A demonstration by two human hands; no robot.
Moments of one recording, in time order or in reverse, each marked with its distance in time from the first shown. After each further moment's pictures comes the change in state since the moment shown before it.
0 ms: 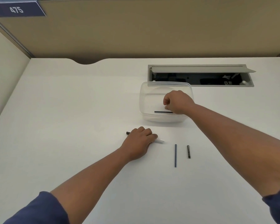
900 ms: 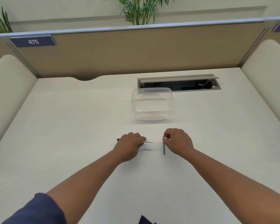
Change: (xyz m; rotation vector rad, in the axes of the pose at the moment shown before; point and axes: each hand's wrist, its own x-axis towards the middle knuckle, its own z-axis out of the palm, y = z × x) left_hand -0.051 0.042 -0.029 0.021 -0.079 -0.090; right_hand -0.193 0.002 0.076 0.192 0.197 0.179
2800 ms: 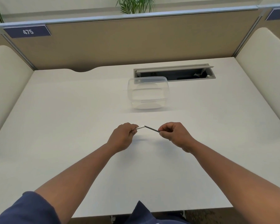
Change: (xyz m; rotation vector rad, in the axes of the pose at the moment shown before) left_hand -0.028 0.016 -0.009 -0.338 0.067 -0.223; right_hand -0.045 0.014 -0.004 0.748 -0.168 0.036
